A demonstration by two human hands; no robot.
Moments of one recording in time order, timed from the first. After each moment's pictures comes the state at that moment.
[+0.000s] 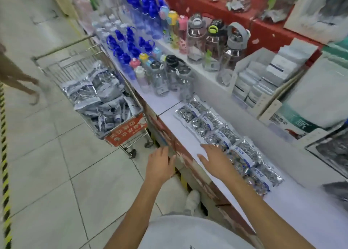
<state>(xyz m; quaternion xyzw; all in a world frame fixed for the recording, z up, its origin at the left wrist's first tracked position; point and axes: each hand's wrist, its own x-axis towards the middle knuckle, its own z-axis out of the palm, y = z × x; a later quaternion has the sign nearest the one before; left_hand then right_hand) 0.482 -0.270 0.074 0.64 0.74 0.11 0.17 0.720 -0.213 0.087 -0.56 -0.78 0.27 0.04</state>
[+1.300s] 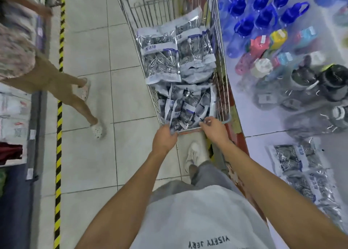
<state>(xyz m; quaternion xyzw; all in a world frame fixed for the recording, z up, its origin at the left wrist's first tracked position) 0.067 -0.088 -0.018 0.27 0.87 0.19 0.37 0.219 0.060 -0.005 -0.53 -0.69 0.48 -0.06</state>
